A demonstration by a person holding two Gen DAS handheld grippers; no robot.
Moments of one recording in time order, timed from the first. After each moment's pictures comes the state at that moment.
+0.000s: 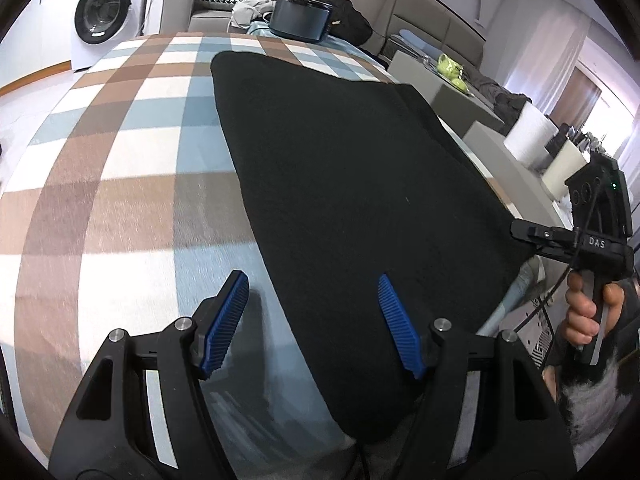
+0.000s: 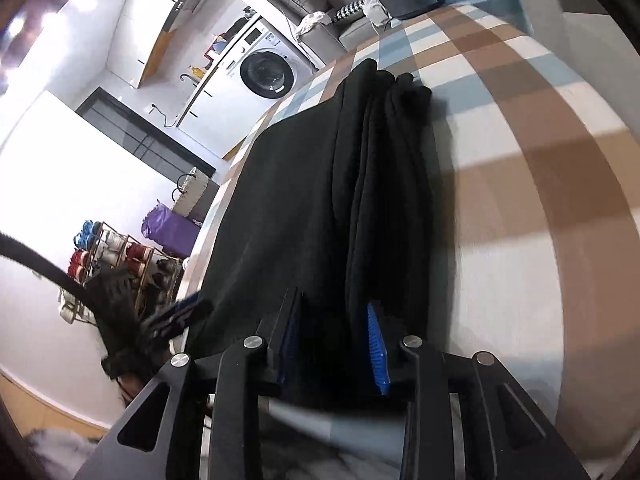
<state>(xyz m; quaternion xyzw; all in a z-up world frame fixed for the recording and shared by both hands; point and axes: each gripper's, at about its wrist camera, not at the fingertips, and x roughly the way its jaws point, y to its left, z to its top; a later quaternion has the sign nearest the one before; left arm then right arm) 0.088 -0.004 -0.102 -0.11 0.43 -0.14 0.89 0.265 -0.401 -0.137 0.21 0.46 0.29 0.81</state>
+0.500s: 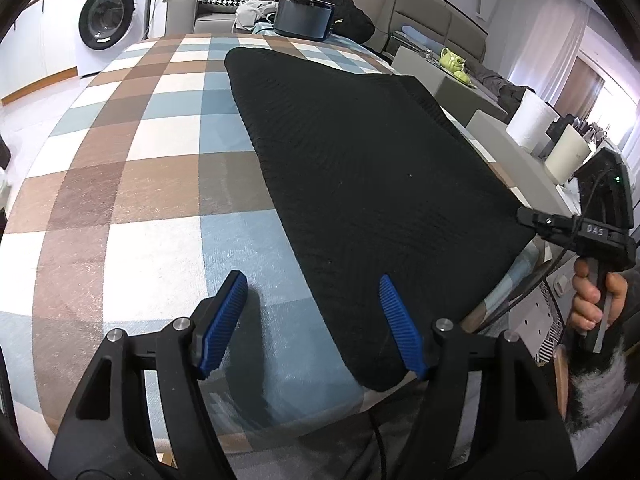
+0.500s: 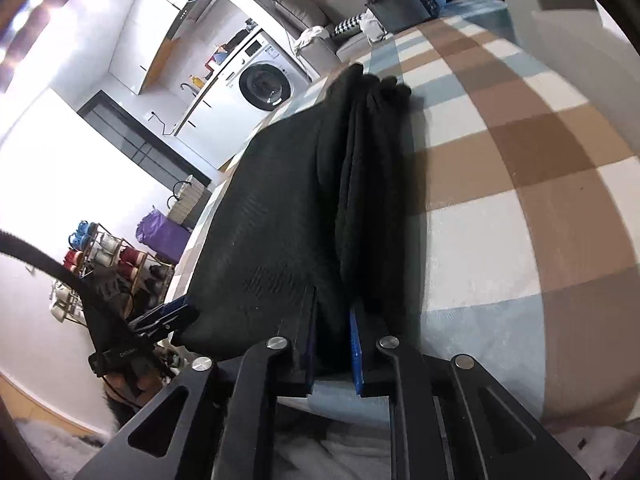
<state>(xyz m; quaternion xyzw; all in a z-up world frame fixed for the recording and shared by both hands) 0.059 0.008 -0.102 -0.09 0.42 -0.13 0.89 0.240 -0.412 -0.137 0.20 0.43 0.27 0.84</state>
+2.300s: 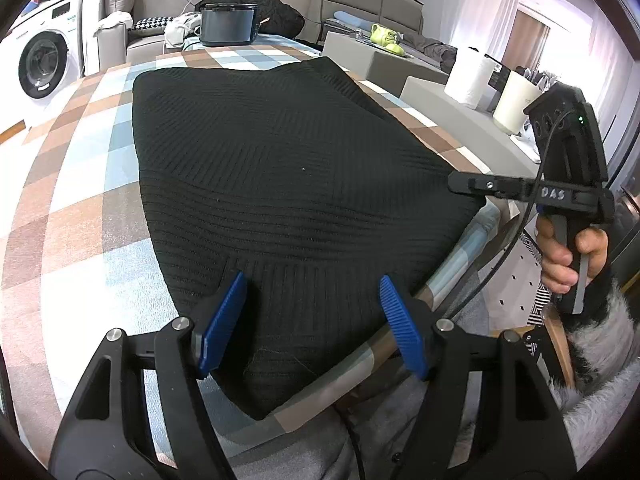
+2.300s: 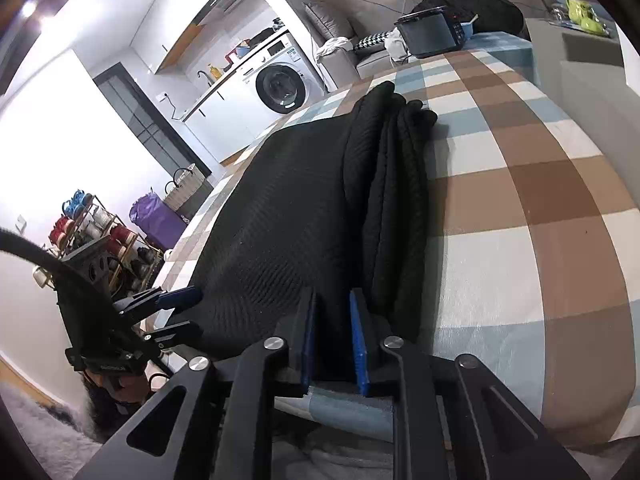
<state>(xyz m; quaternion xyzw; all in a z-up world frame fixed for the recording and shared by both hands) 0.053 -0.051 -0.096 -0.02 0.41 -0.23 0.88 0.249 -0.395 -0.142 0.12 0.40 0.29 0.86</state>
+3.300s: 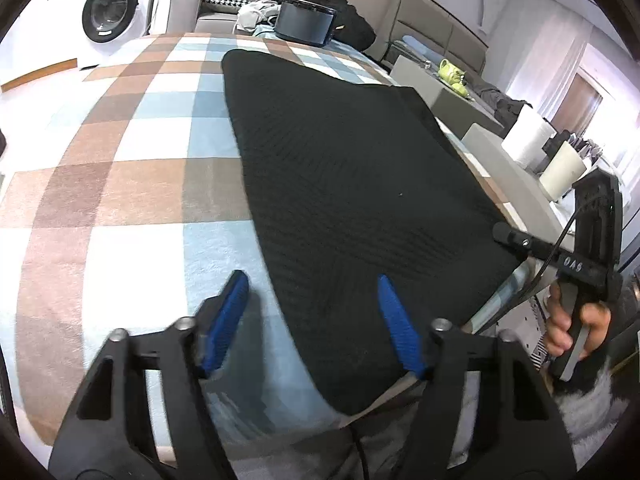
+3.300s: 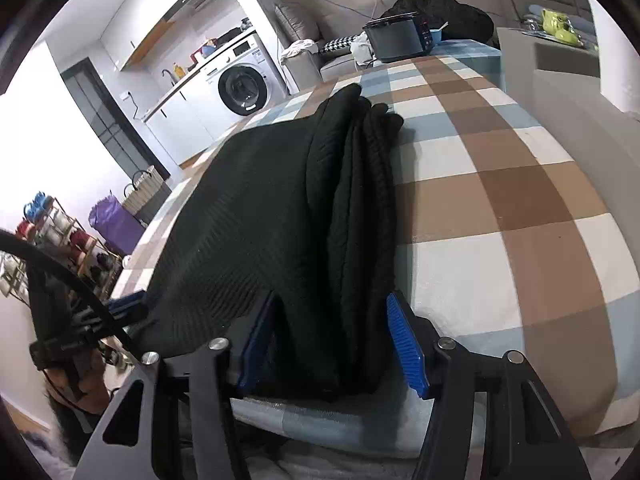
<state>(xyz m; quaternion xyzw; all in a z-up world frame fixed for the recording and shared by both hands) 0.059 0.008 -0.101 -0.12 0.41 -0.14 0.89 0.253 -0.385 -0.146 0.10 0.40 0.21 0.88</state>
